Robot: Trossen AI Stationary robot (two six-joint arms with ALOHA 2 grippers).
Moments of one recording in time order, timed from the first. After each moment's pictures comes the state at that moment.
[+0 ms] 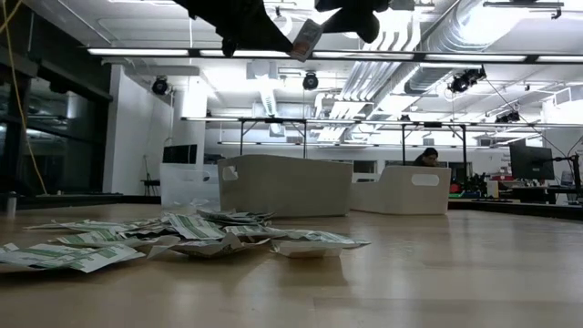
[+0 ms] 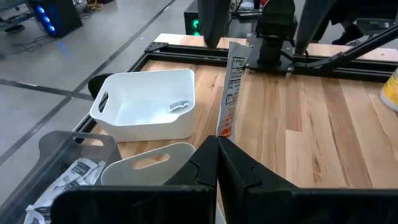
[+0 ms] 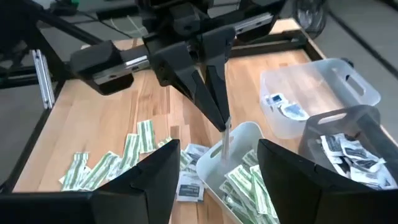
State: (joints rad) left arm -0.01 1.34 1.01 -0.03 -0.28 -0.05; right arm -0.10 1.37 1.24 -0.35 -0.06 0.09
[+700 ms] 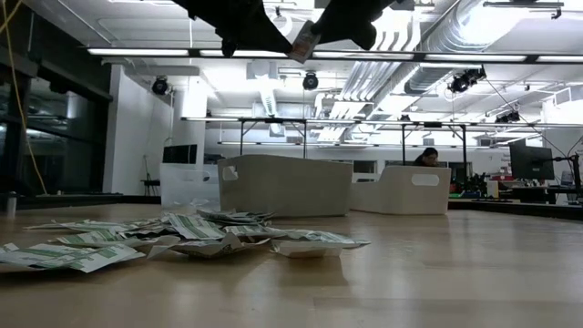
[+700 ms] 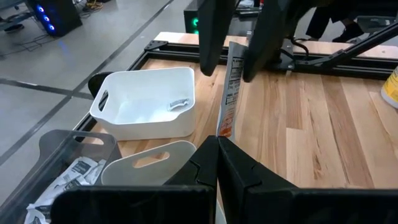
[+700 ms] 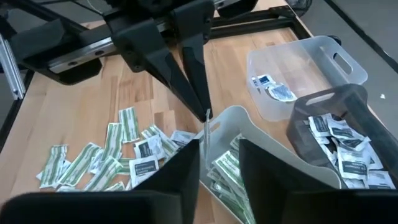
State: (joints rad) left arm -0.01 1.34 1.01 -0.03 -0.28 -0.05; right arm -0.11 1.43 1.29 -0.43 0.00 0.10
